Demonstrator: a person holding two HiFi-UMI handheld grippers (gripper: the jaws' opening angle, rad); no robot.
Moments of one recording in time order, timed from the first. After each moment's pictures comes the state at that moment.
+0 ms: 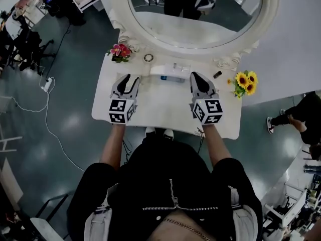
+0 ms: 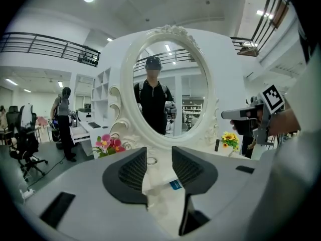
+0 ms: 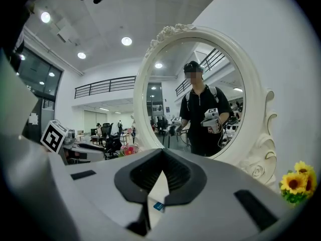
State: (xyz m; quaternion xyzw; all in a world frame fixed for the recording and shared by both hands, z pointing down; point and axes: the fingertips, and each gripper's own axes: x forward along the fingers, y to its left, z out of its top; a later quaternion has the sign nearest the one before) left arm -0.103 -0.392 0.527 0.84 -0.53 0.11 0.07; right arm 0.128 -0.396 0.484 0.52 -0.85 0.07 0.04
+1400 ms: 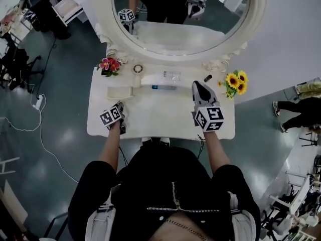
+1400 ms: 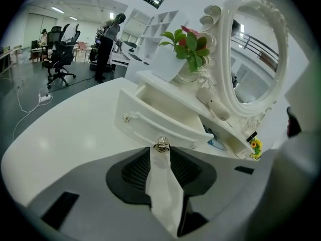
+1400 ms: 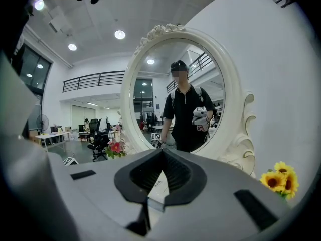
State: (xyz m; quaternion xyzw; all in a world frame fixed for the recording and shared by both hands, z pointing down) left arm -0.198 -0.399 0.781 0.68 -0.57 0.13 0.44; right arm 0.175 -0.395 0.497 0.57 -0.82 0.08 0.06
